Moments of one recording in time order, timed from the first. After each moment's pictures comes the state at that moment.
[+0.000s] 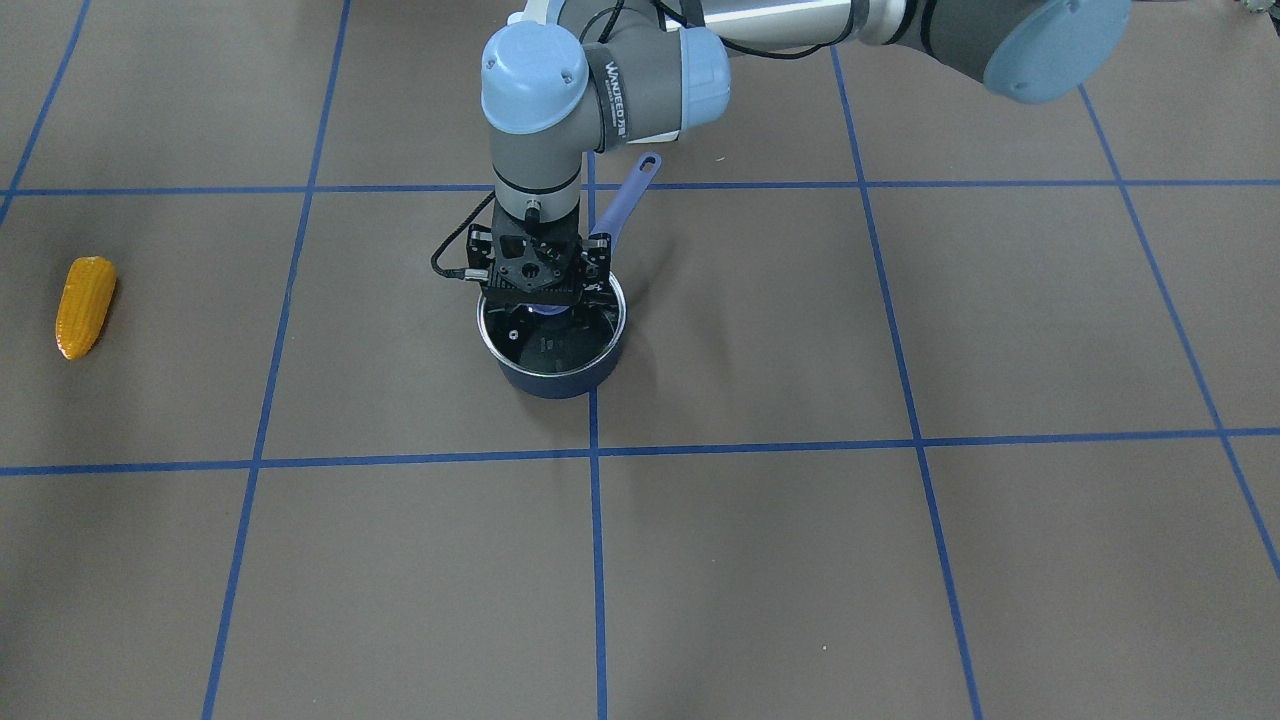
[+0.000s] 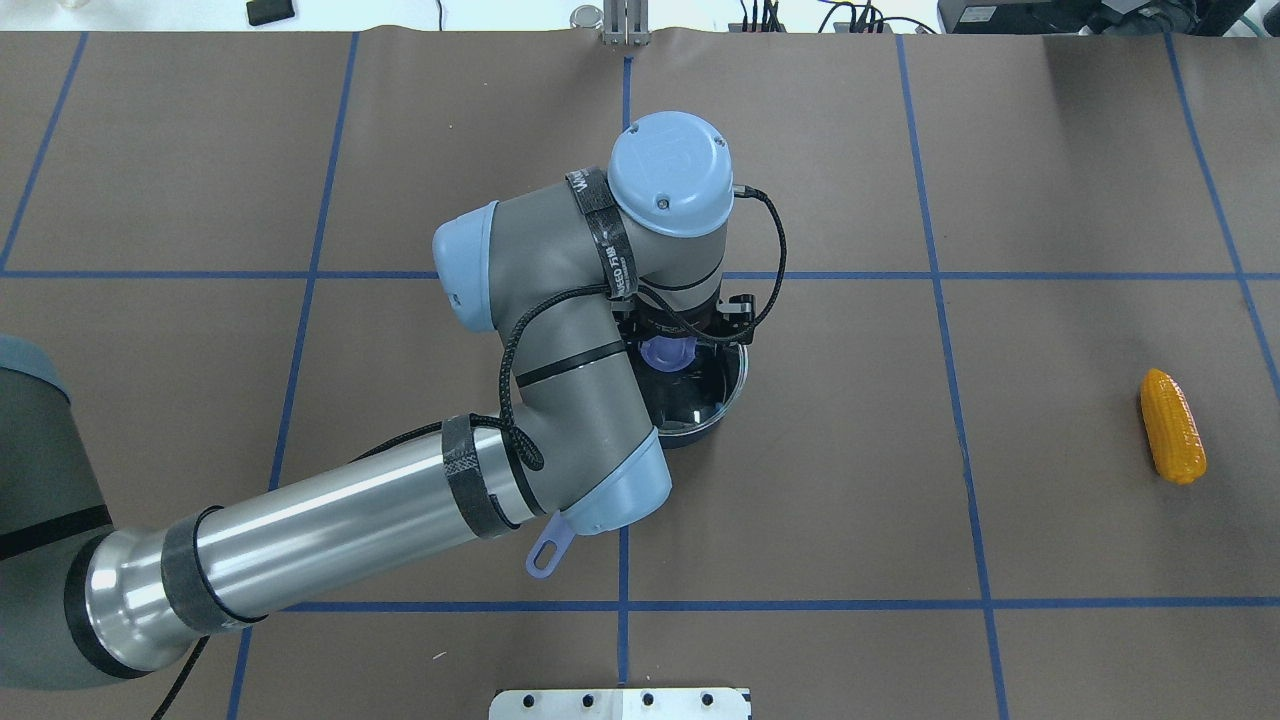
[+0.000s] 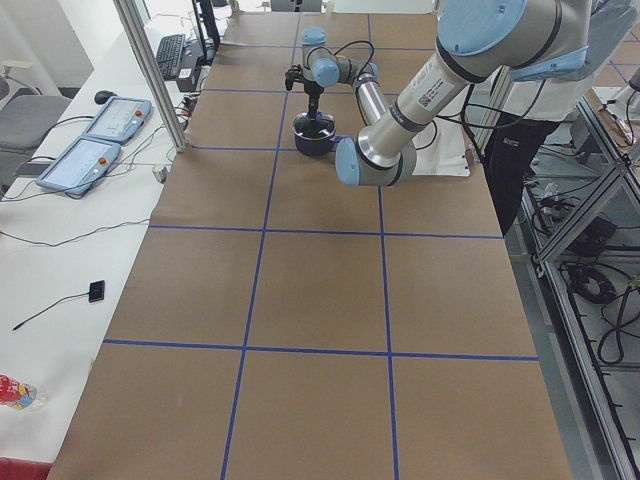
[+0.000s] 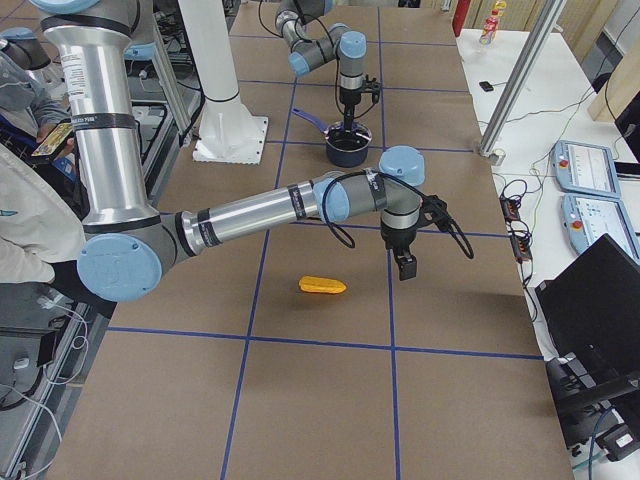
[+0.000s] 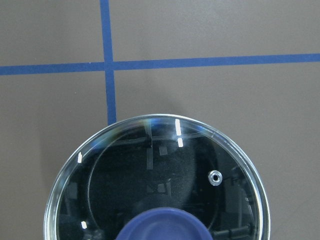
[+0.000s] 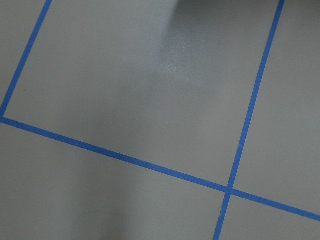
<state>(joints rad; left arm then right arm) -0.52 -2.61 -1.39 -1.53 -1.93 -1.16 1.43 -1.45 1.77 -1.58 2.25 0.01</state>
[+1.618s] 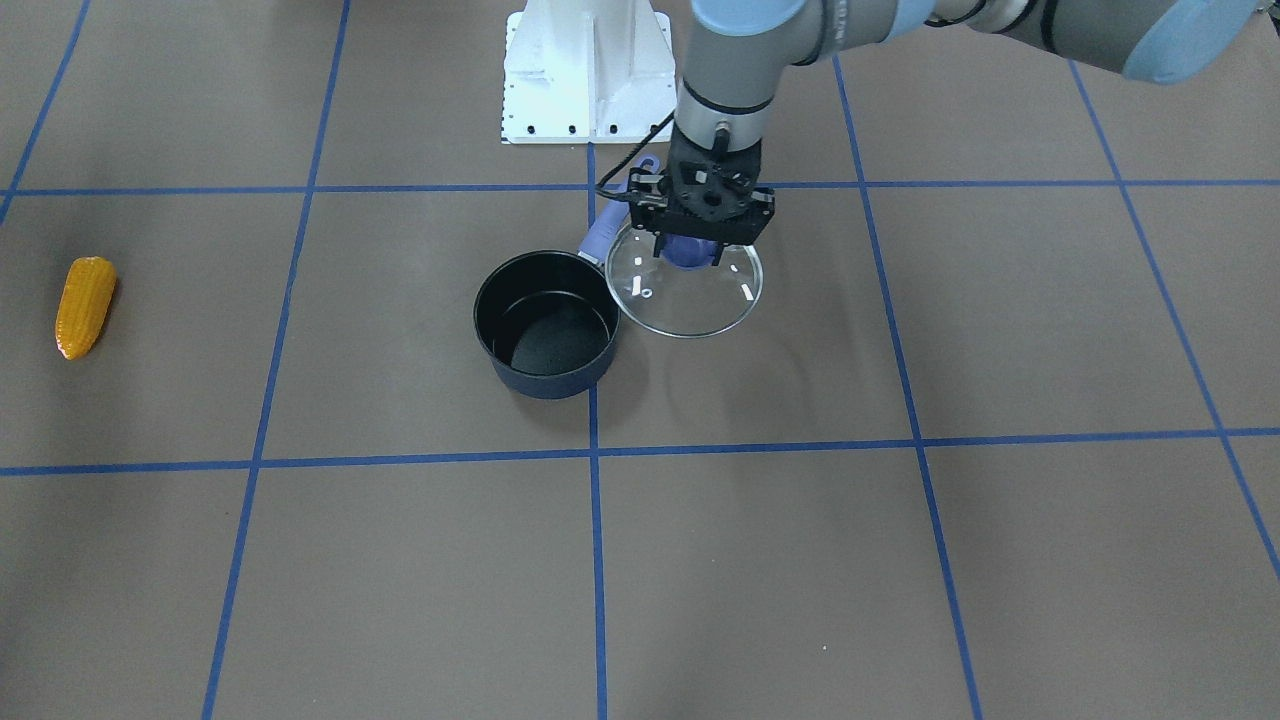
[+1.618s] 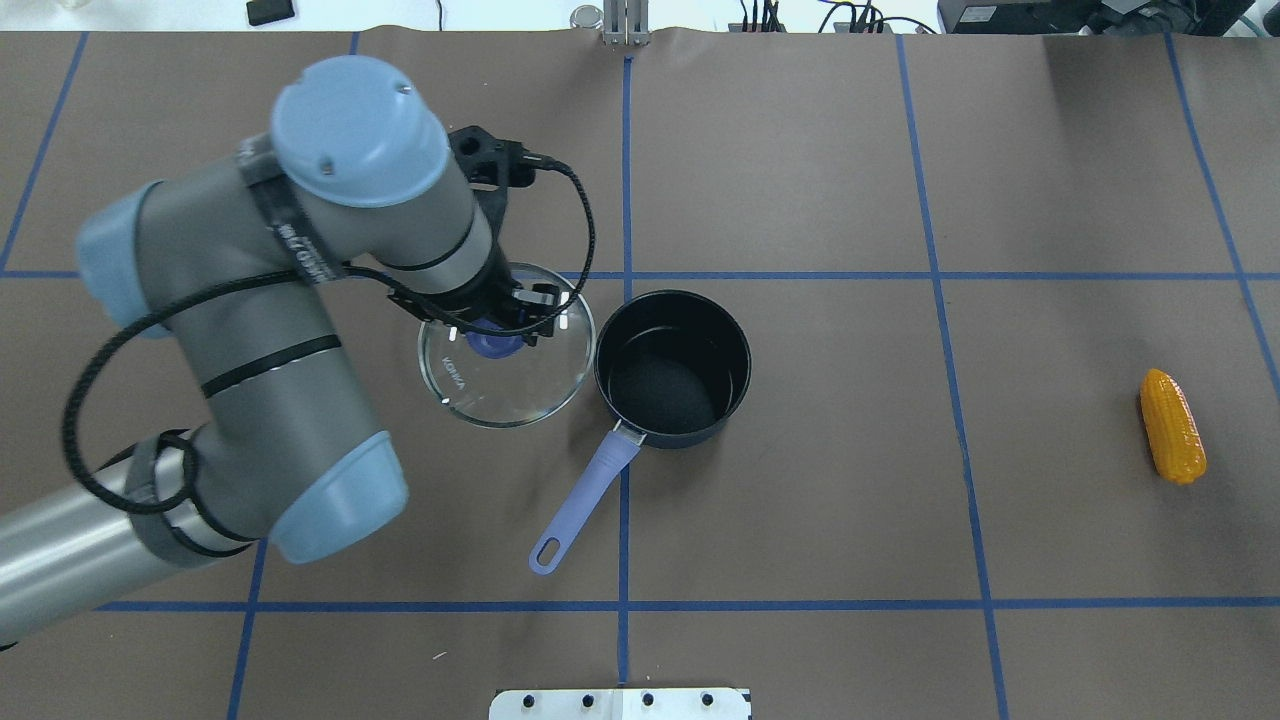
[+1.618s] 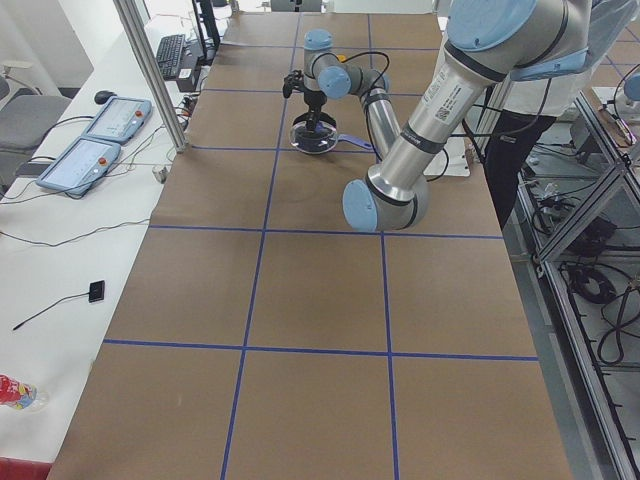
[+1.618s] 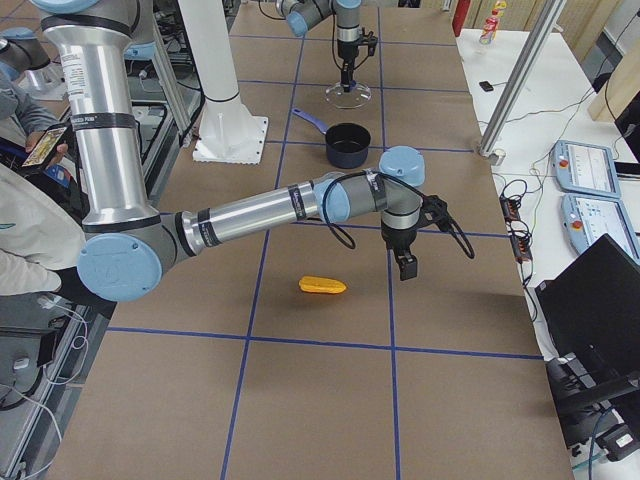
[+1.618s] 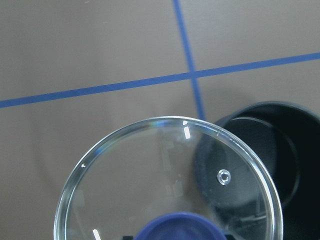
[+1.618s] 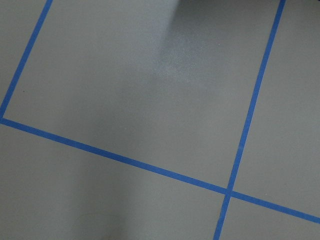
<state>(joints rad) -0.65 -2.24 -1.91 -1.36 -1.98 -0.96 1.43 -1.45 1.76 -1.57 2.25 0.01</state>
